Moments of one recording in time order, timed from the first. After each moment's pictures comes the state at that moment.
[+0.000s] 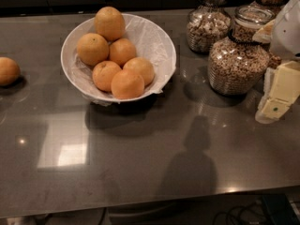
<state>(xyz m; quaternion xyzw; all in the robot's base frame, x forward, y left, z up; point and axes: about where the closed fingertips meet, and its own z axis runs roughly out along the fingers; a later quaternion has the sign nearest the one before) 0.438 -0.217 0.976 -0.60 0.78 -0.03 0.16</state>
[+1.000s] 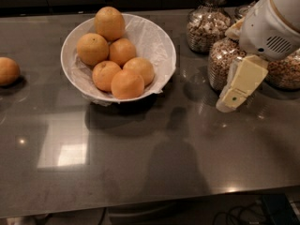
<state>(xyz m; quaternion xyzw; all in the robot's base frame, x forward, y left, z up) 0.468 -0.162 0.973 -0.59 0.77 0.03 0.24</state>
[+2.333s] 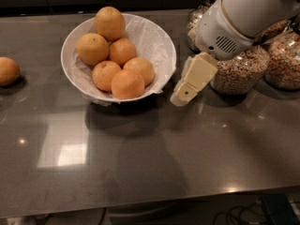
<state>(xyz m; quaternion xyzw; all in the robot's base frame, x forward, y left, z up) 0.490 -0.082 0.966 -0.58 0.76 0.09 0.28</state>
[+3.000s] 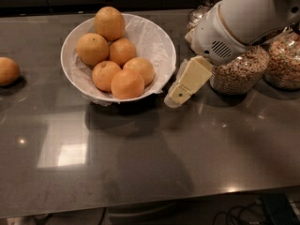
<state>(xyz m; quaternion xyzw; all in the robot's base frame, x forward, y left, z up) 0.490 -0.072 0.960 -0.57 0.76 0.11 0.29</state>
